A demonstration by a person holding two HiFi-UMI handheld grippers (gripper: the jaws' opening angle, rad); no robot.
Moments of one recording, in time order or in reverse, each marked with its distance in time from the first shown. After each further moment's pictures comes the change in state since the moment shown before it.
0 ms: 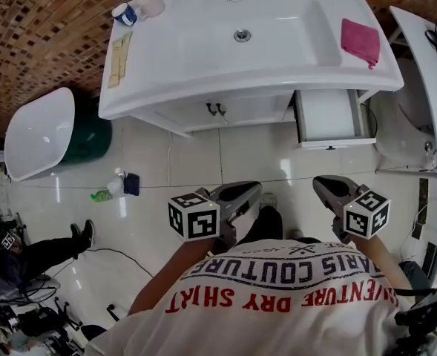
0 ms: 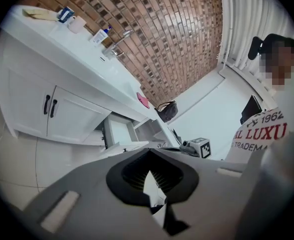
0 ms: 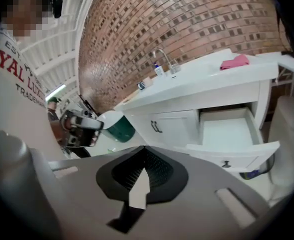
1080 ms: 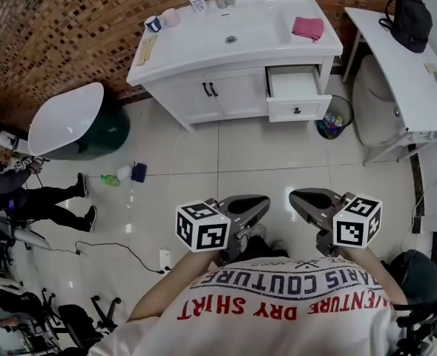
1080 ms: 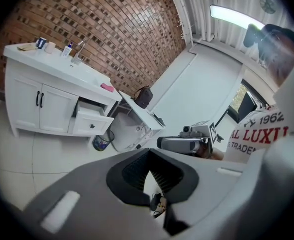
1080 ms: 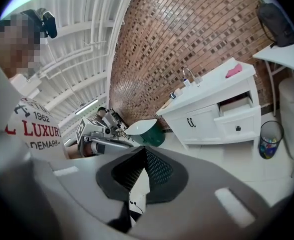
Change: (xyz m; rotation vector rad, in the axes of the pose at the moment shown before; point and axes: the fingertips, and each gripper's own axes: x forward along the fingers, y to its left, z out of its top) left arm -0.012 -0.282 -0.266 0.263 -0.006 0.016; right arm -0.258 0.209 -0.169 -0.035 -0.167 0.277
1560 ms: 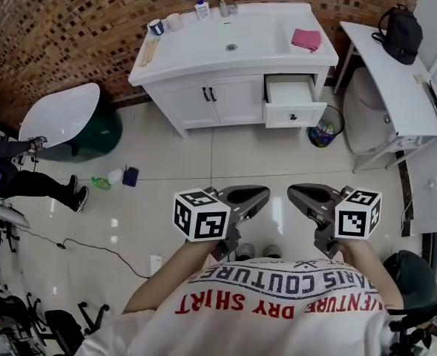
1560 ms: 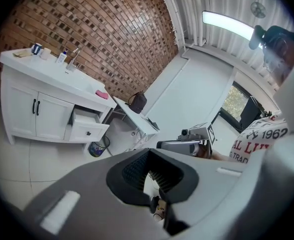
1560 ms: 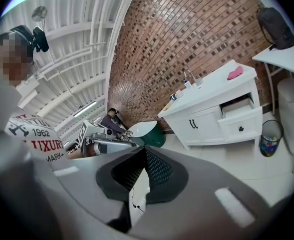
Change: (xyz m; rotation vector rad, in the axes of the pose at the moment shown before) left arm -0.042 -0.018 0.017 0.046 -0.048 -0.062; right arm 0.013 0.048 0.010 0.023 -0.019 -0.008
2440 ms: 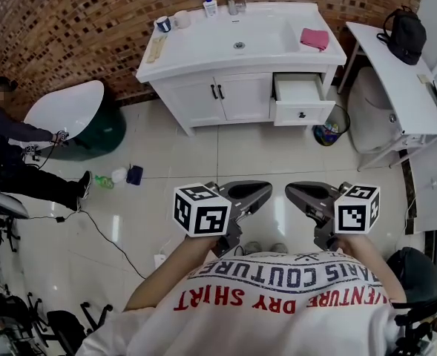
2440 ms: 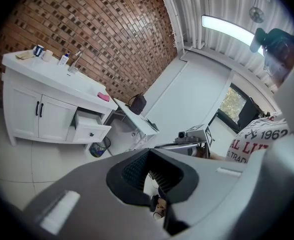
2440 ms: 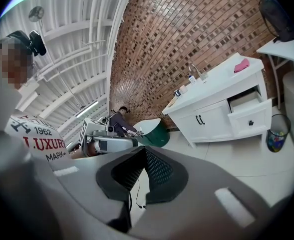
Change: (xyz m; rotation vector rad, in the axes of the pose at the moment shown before) left arm -0.039 0.010 0.008 -0.001 -0.006 -0.015; right arm 0.041 0.026 -0.006 0.020 0.027 0.030
